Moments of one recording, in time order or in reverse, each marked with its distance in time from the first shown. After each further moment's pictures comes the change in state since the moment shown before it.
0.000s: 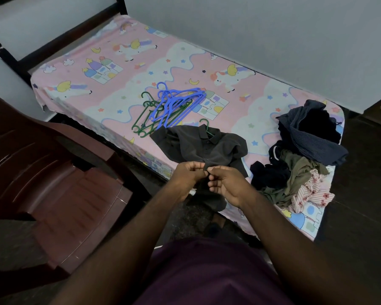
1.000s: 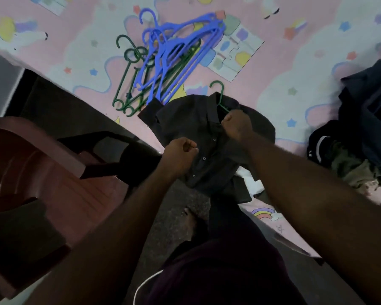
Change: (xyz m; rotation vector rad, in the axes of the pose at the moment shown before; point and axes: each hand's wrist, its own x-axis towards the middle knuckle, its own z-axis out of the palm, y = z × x) left_hand 0.244 0.038 -0.019 0.722 0.246 -0.239; right_hand 0.382 -0.067 -0.083 -1.058 0.178 0.051
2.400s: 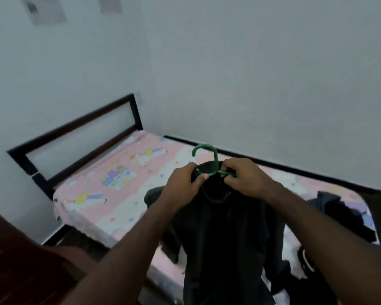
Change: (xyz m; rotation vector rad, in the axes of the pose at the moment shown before) left_hand -0.183 0.138 -0.193 0.230 0.431 0.960; right_hand -0.327 -0.177 -0.192 -0.131 0.440 -0.858
